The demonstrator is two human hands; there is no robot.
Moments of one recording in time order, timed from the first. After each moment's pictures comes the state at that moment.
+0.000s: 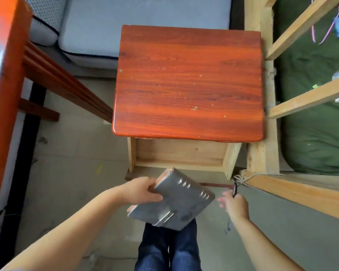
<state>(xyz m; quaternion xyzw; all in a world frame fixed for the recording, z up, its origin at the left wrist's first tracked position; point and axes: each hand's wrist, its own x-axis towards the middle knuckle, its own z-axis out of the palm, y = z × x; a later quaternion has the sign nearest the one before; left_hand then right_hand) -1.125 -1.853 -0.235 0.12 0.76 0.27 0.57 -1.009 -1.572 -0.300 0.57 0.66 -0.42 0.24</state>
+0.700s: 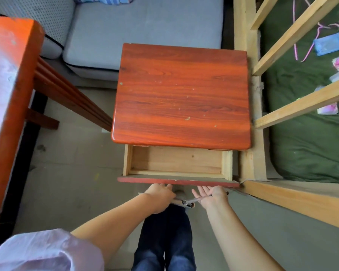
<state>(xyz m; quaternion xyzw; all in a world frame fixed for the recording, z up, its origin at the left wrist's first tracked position) -1.109 -1.775 -0.251 0.39 0.78 -0.09 0.49 -1.081 -1.614 -0.243 0.72 0.20 -0.66 0.07</state>
